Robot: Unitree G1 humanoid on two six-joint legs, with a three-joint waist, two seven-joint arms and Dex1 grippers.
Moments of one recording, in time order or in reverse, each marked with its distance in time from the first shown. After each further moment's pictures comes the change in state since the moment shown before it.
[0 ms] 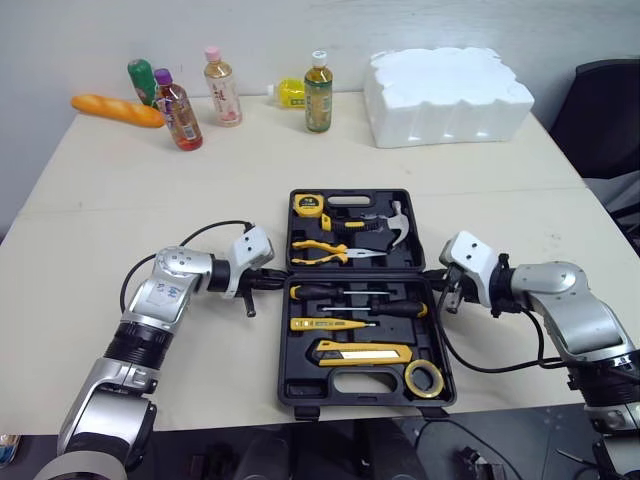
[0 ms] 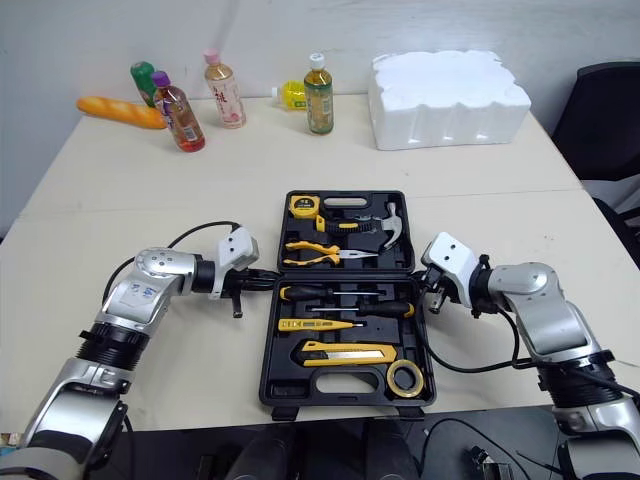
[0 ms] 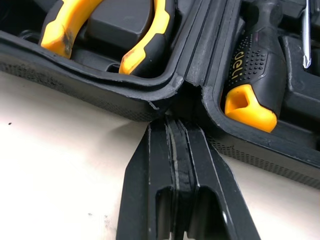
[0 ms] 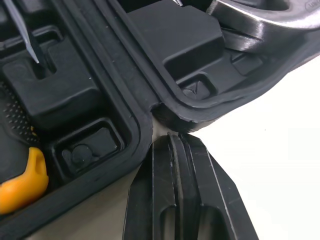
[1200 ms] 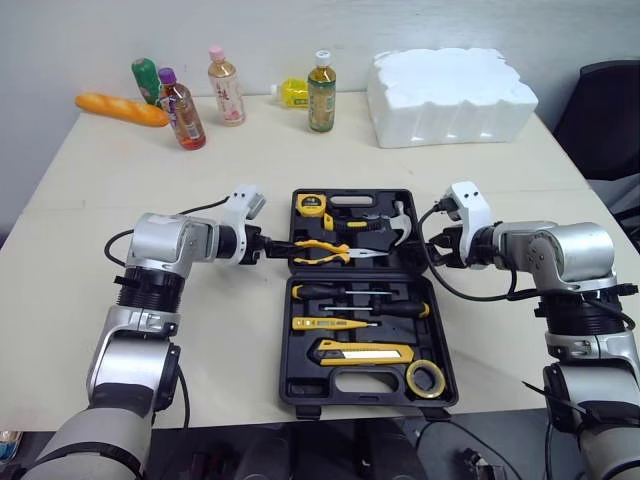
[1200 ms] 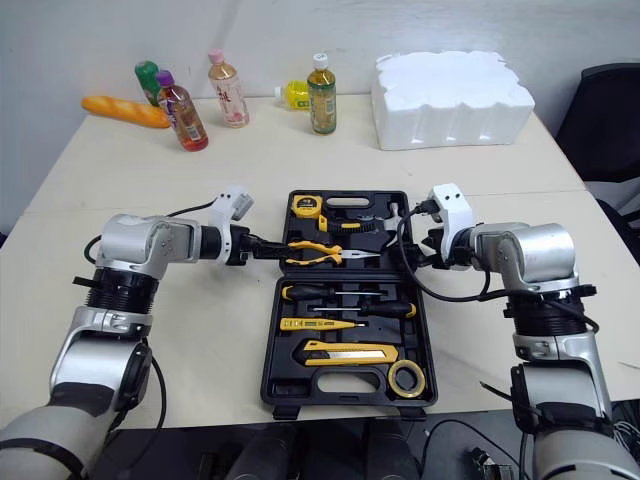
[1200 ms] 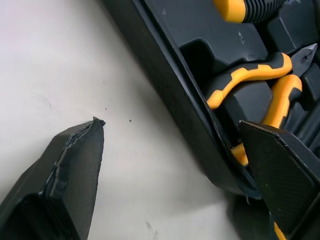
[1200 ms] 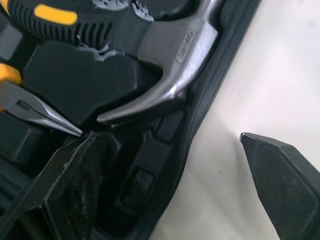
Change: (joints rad) left arm -0.295 -0.114 0.112 0.103 -0.154 0.758 0.385; right arm -0.374 0.201 -0.095 0.134 0.234 0.799 -0.357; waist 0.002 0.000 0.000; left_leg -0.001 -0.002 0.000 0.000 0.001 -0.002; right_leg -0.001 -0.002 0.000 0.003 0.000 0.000
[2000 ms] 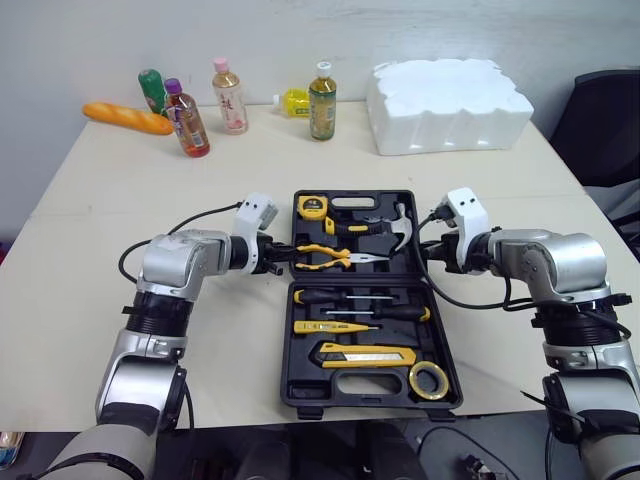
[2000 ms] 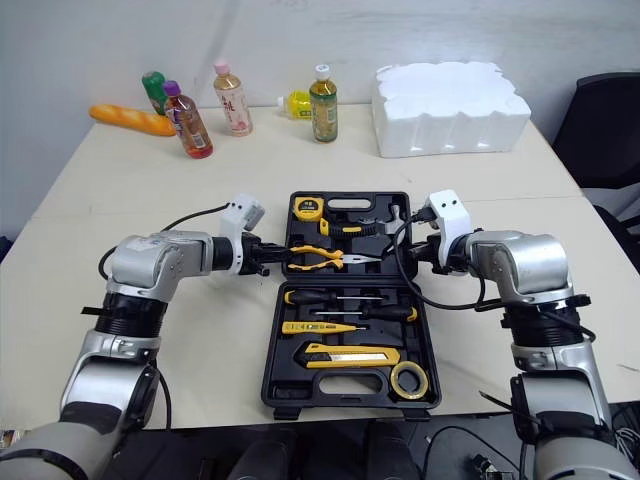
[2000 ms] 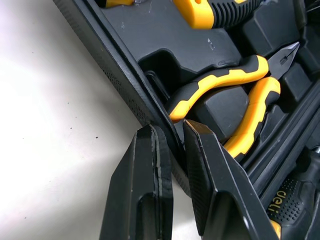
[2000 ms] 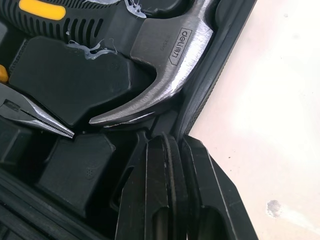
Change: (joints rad) left arm 0.142 -0.050 0.017 -0.200 -0.025 -0.067 0.062; right arm 0.062 0.002 0.014 -0.063 -0.013 -0.045 -0.046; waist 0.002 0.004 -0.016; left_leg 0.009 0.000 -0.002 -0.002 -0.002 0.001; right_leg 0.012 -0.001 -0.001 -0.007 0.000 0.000
